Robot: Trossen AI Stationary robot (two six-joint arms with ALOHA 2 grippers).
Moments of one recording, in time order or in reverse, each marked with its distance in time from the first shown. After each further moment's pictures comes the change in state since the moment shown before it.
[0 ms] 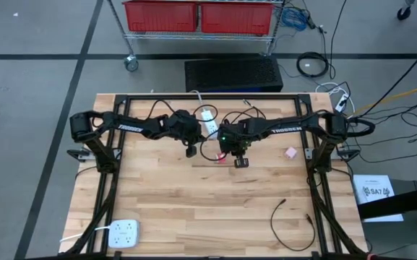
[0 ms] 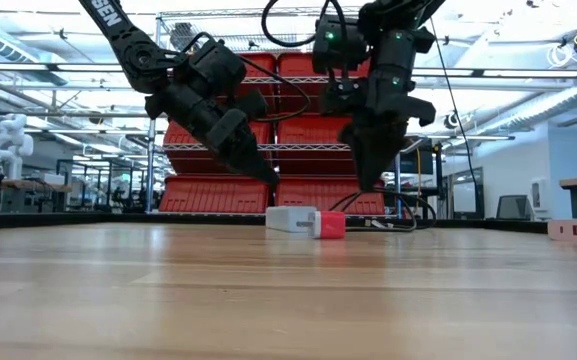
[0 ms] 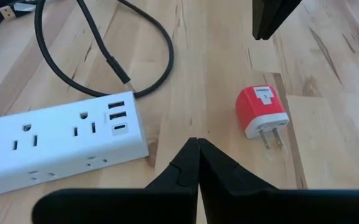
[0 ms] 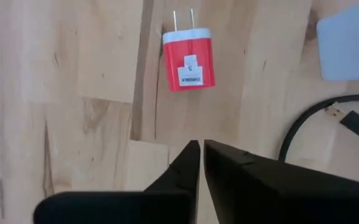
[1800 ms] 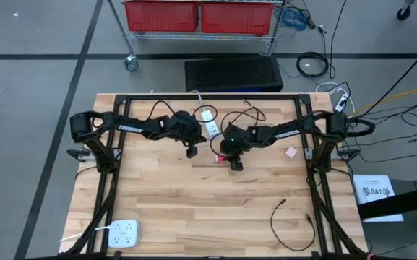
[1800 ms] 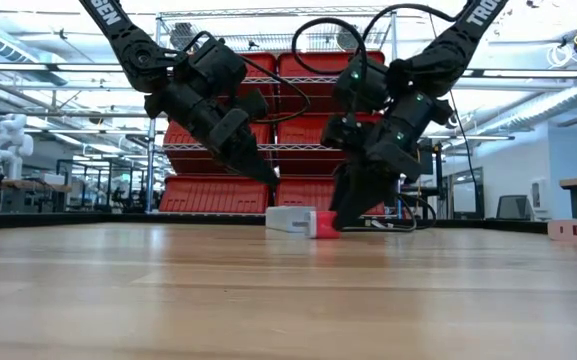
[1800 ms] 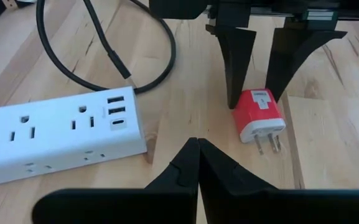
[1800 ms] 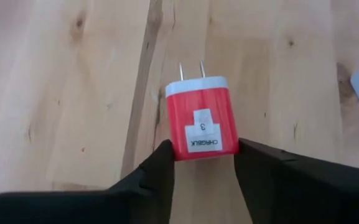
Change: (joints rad) left arm -0.013 0.000 0.000 -0.006 -0.027 -0.040; right arm -0.055 0.001 -0.384 0.765 -0.158 0.041
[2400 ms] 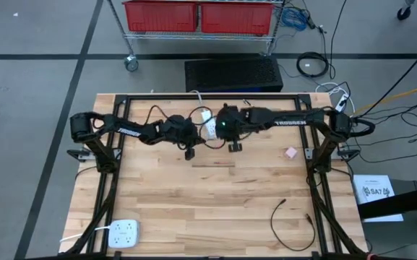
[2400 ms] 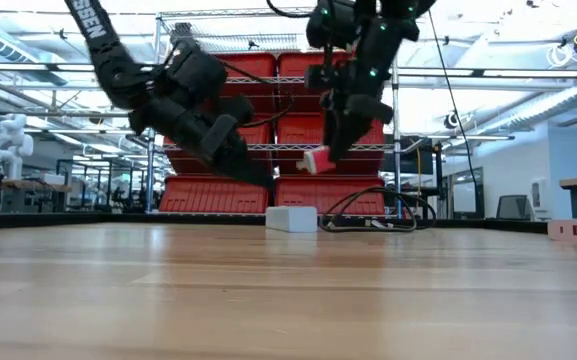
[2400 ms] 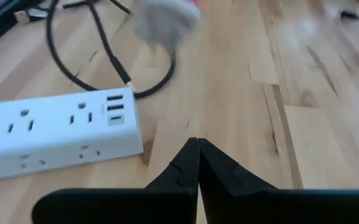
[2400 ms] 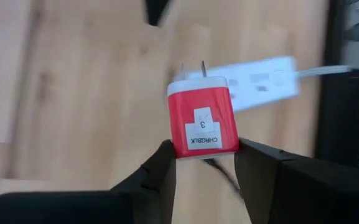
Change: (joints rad) left arm -0.004 0.001 -0.172 0.320 -0.001 -0.059; right arm -0.031 -0.032 0.479 -0.646 0.395 -0.256
